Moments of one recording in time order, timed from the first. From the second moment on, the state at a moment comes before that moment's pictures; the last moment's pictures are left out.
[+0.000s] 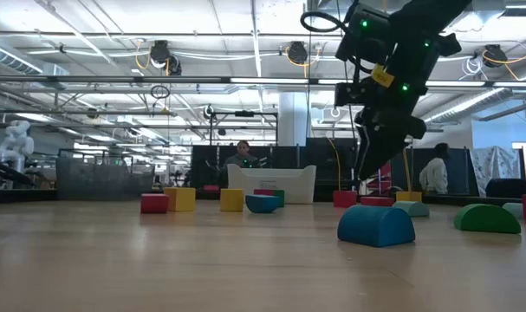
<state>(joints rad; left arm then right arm) -0.89 1.47 1.01 -1.20 0.02 -1.14 -0.04 1.51 0.86 -0.50 0.28 0.08</state>
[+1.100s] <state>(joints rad) -0.78 1.46 1.05 -1.36 -0.04 -1.09 -0.43 1.46 0.78 -0.70 0.21 0.39</state>
